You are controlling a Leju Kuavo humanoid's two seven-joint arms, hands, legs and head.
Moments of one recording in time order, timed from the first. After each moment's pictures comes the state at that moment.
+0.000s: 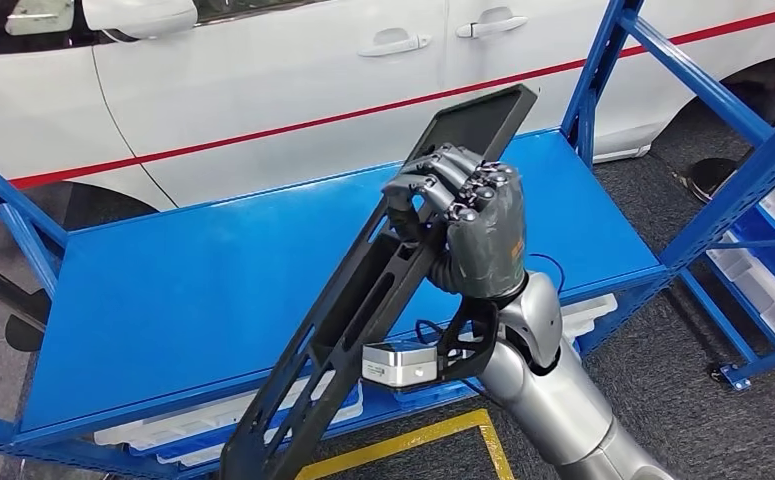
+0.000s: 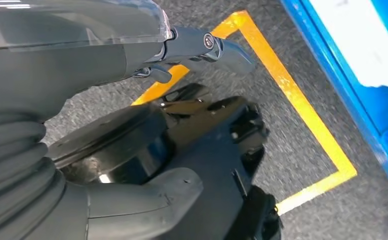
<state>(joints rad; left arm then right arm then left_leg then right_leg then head) 0.01 -0.03 -0.35 -0.37 0.13 -0.05 -0.43 -0.55 0.02 0.58 -1.73 0.84 -0.62 -0.27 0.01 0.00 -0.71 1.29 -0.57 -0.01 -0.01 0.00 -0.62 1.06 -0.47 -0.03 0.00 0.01</state>
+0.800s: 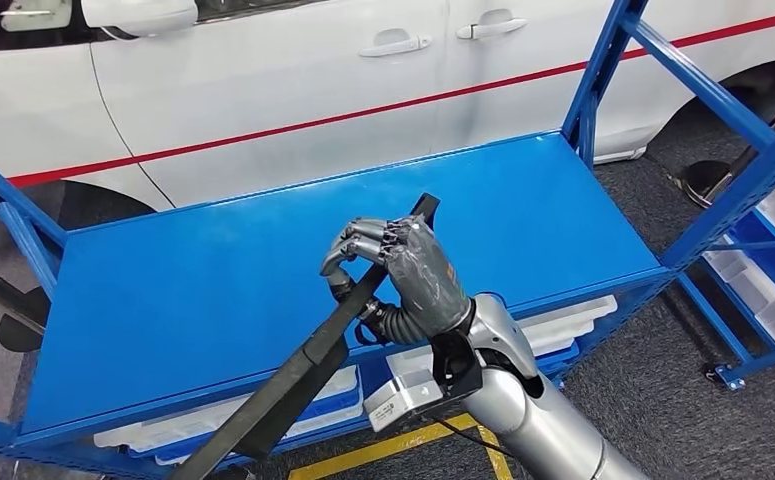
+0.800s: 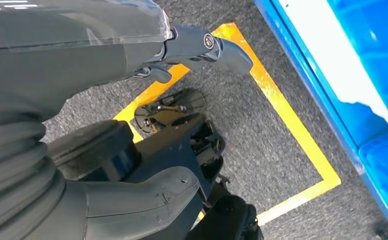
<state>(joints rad) -0.04 -0.05 -0.35 -0.34 0.12 -0.06 -0.43 -0.49 -0.01 0.69 -1.75 0.45 -0.25 -0.31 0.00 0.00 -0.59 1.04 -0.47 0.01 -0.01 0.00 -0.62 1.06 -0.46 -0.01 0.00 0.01</state>
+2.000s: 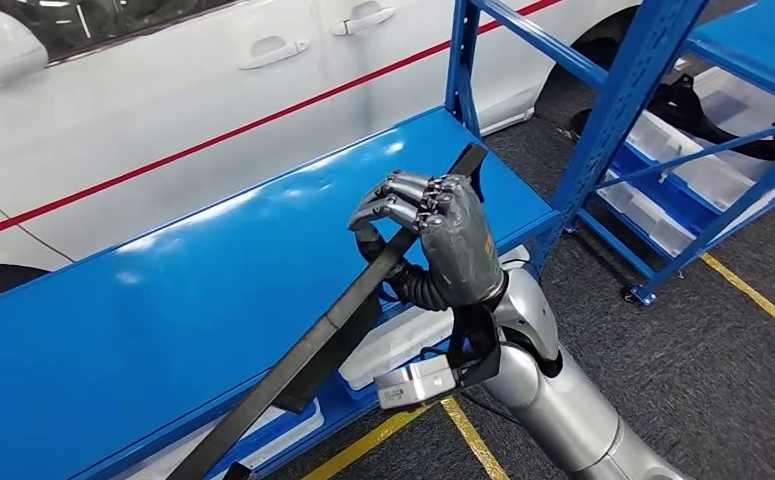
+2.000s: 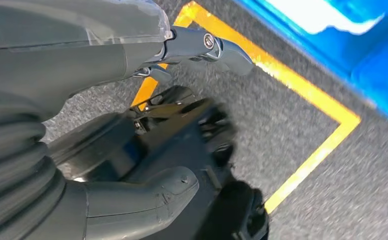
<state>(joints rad) -0.06 -0.03 -0.35 -0.30 0.09 -0.12 -0.44 -0.57 -0.03 0.62 -1.75 0.60 -0.39 -0.30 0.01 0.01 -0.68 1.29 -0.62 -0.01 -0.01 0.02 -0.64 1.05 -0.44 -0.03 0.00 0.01</state>
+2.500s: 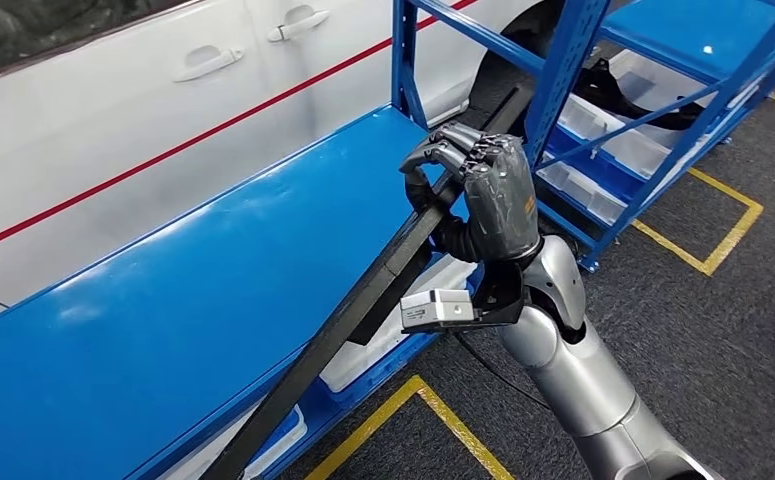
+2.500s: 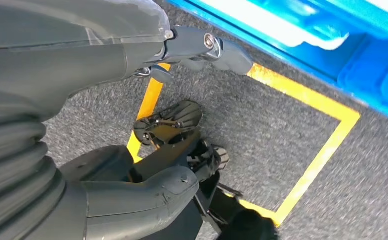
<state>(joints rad) -0.08 -0.02 -0.35 -0.30 0.09 -0.12 -0.45 -0.61 -0.04 0.51 -1.68 0.66 -0.42 -0.29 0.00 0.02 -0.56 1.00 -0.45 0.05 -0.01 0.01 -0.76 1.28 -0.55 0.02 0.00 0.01</state>
